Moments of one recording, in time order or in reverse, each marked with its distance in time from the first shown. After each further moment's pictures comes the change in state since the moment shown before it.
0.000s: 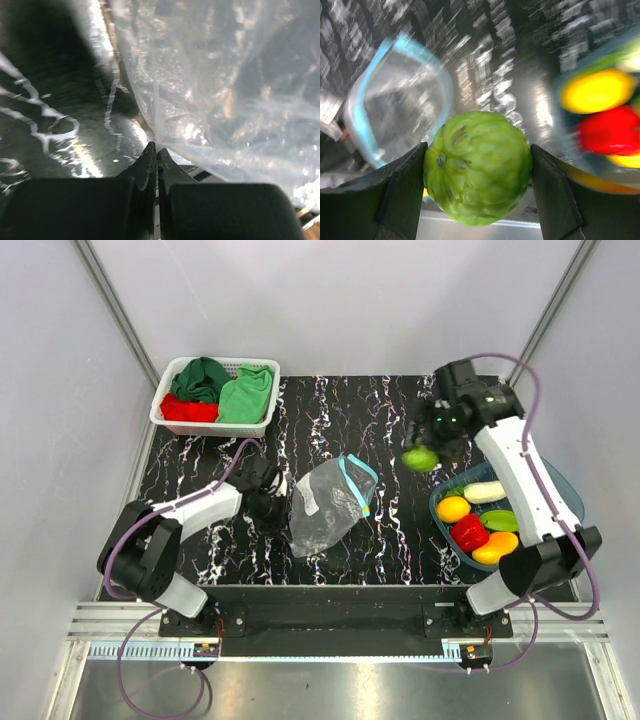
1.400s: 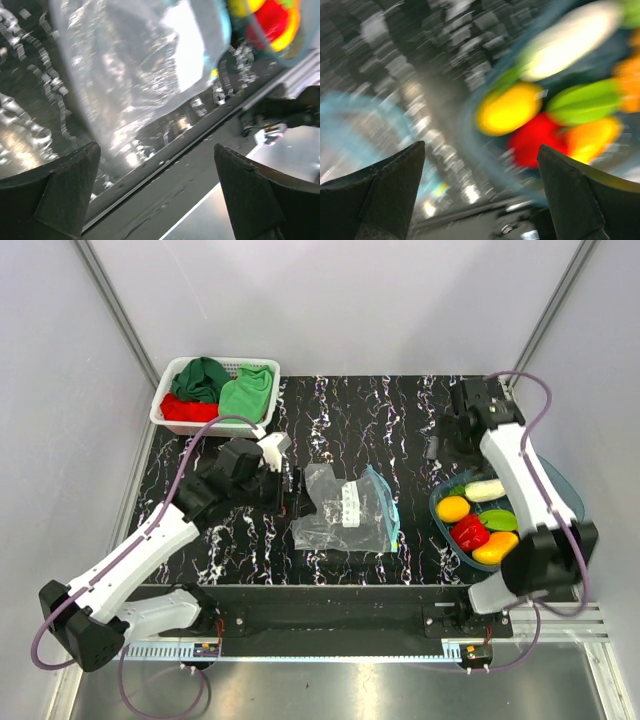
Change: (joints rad) left arm -0.157 -0.433 0.244 -0.162 -0.135 -0.007; right arm -0.195 -0.003 -0.211 0.106 0.312 -0.072
